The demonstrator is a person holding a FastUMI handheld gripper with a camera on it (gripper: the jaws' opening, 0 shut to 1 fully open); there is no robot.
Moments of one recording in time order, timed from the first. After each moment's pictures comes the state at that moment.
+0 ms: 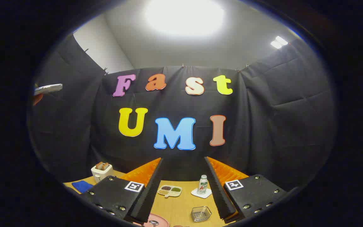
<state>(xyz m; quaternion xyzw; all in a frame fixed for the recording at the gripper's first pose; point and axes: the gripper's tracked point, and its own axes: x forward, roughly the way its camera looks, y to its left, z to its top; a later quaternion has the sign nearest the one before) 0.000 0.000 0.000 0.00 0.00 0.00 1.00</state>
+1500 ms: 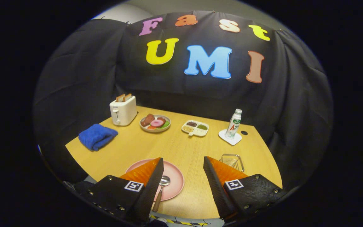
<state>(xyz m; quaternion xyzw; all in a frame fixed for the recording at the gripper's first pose) -0.043 0.072 -0.258 -0.04 0.31 0.15 0.94</state>
